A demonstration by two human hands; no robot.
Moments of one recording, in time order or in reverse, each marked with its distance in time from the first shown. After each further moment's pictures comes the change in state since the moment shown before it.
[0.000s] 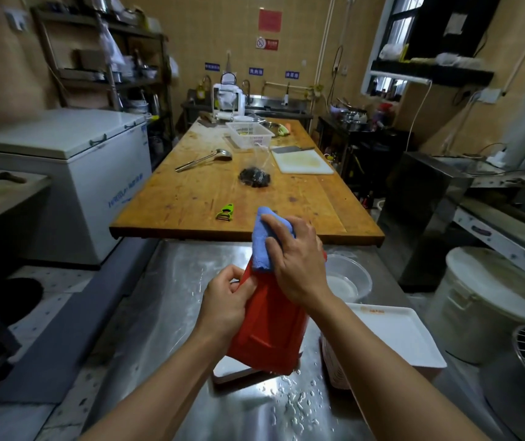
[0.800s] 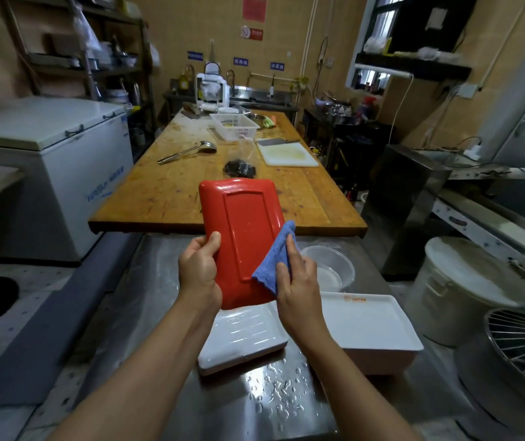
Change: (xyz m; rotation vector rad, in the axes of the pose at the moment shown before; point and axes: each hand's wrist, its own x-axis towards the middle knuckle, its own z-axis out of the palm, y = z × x) left_hand 0.032 0.026 0.012 -0.563 0.245 -0.180; right_hand -0.063 0.007 0.000 0.313 0.003 0.245
